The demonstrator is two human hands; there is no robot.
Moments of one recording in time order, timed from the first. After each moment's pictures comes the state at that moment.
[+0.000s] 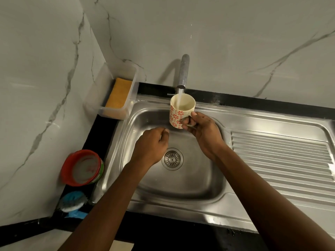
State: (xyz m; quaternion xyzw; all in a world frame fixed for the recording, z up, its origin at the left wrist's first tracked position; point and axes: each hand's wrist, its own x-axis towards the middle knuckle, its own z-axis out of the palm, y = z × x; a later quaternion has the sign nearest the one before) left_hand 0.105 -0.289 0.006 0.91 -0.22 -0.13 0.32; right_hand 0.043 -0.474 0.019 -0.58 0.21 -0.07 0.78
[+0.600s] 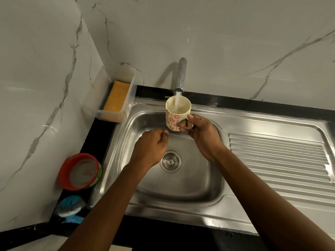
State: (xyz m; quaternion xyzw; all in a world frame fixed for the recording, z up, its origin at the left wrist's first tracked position) left_hand 0.109 -0.293 0.005 0.90 -0.24 -0.13 0.33; right_hand 0.043 -0.475 0.024 -0.60 0.20 -0.06 0.77
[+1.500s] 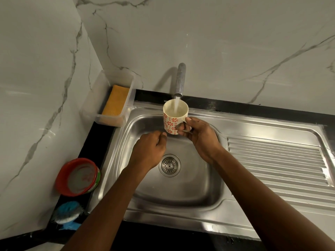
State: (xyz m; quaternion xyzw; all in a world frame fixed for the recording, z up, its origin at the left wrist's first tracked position) left_hand 0.113 -0.292 0.012 0.90 -0.23 -0.13 0.34; right_hand 0.050 -0.476 0.023 -0.60 0.20 -0.06 0.78
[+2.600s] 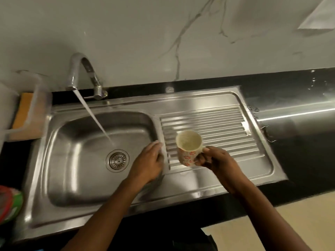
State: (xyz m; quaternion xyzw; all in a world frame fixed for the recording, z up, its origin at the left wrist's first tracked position) left_hand -0.043 -0.433 -0.052 0.84 -0.40 -0.26 0.26; right_hand -0.241 -0.593 0.025 -0.54 0.34 -0.11 0.76
